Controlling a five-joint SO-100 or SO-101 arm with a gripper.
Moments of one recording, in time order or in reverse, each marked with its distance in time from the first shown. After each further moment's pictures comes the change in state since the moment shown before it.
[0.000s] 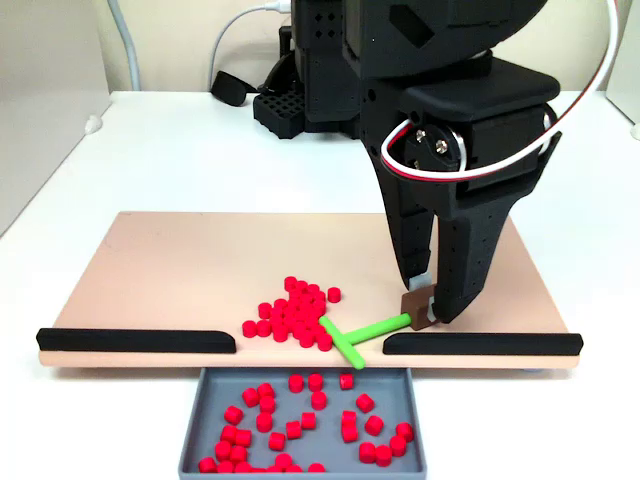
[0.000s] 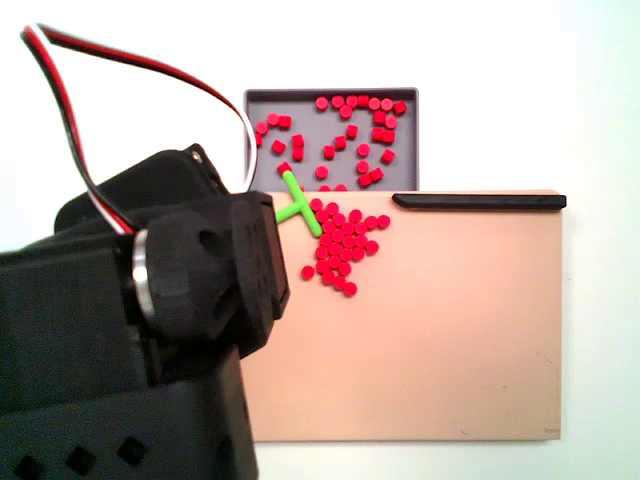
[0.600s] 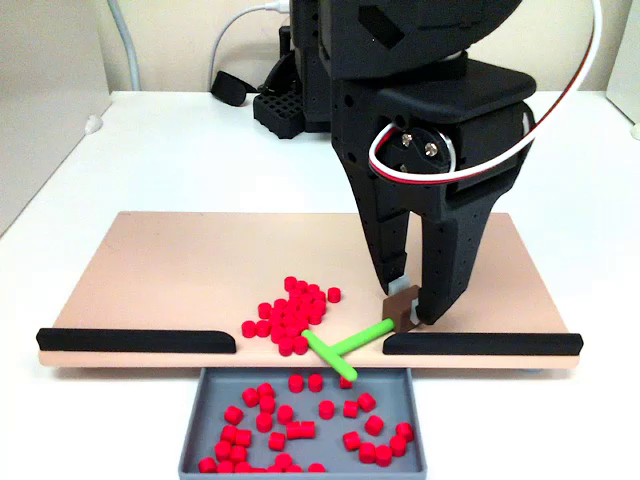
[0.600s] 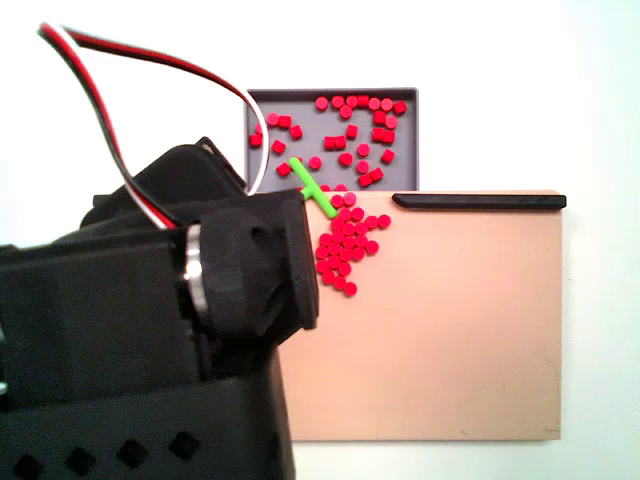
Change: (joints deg) arm 2.1 -0.7 -0.3 0.0 -10.8
